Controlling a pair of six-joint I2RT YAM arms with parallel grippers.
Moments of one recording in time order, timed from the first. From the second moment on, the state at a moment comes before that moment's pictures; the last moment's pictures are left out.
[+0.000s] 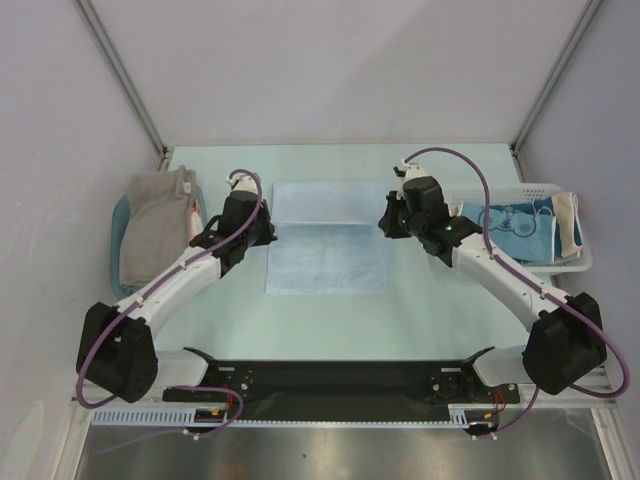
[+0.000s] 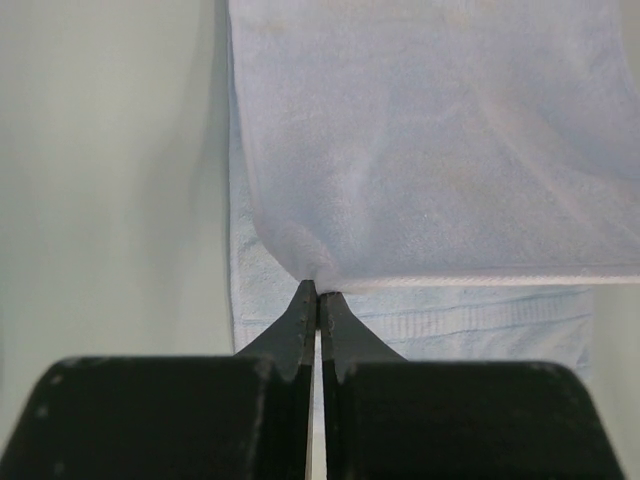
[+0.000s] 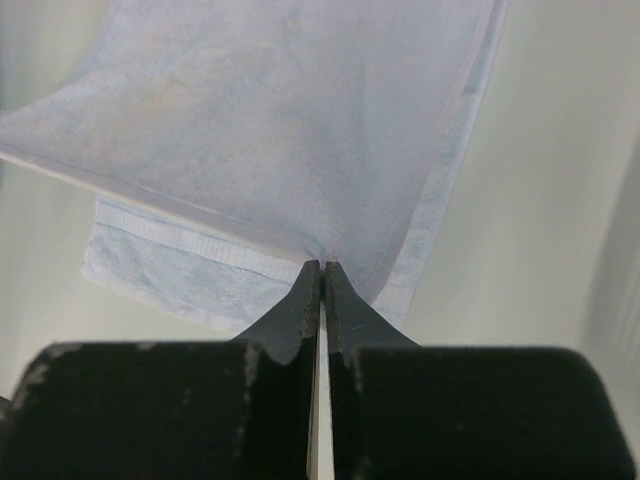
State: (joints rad) left arm -0.42 1.30 0.89 -0.23 -0.16 -0.44; right arm 0.51 1.36 1.06 -0.30 0.02 0.36
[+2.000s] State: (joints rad) left arm -0.46 1.13 0.64 -0.23 -0.13 -0.47; right arm 0.59 1.27 0.85 -0.32 0.02 0.41
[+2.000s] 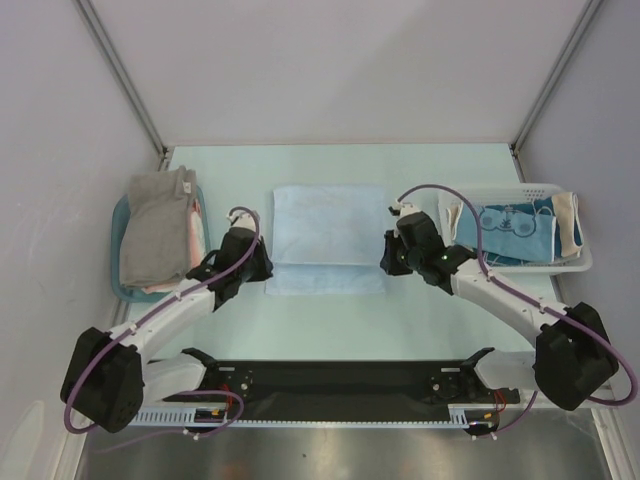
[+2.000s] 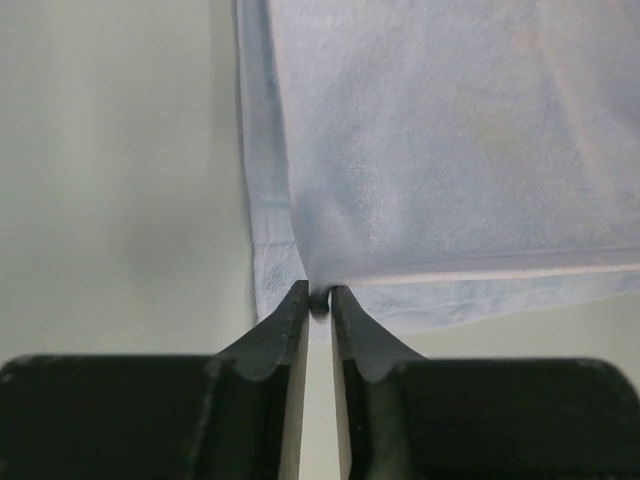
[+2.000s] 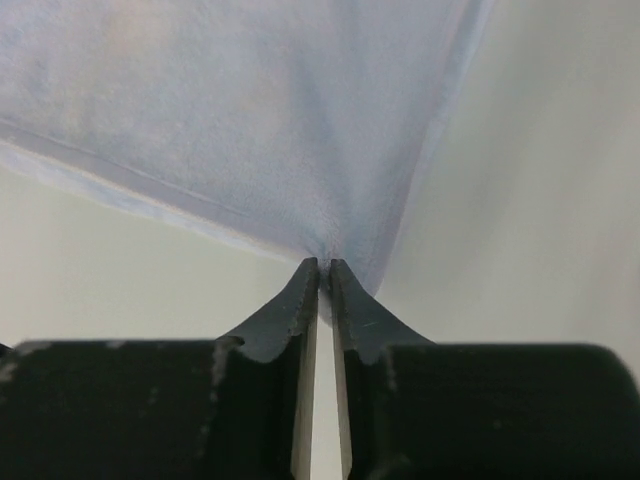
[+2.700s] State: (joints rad) left arm -0.46 1.14 0.55 -0.18 -0.16 -0.52; right arm 0.52 1.29 0.74 -0.31 0.00 0.46
